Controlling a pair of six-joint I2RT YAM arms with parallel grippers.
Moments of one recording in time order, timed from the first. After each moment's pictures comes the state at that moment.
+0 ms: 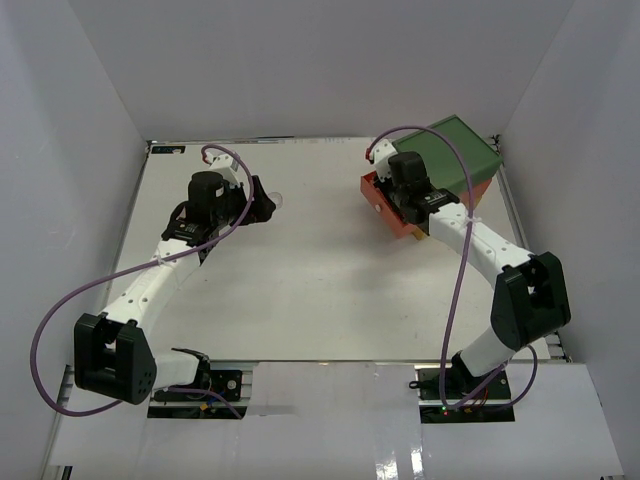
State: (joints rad) left arm -0.27 1.27 0.97 -0.17 0.14 -0.35; right arm 0.49 1.56 1.22 -0.27 0.26 -0.33
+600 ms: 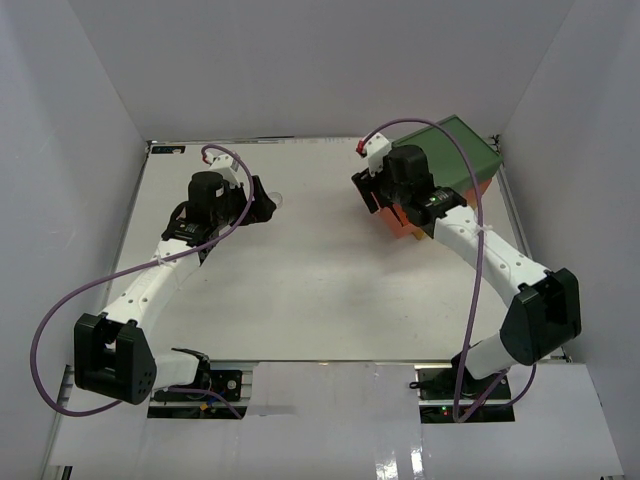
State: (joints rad) left arm -0.27 1.27 0.97 -0.17 0.14 -0.35; right arm 0.53 1.49 1.29 -0.31 0.07 -0.29
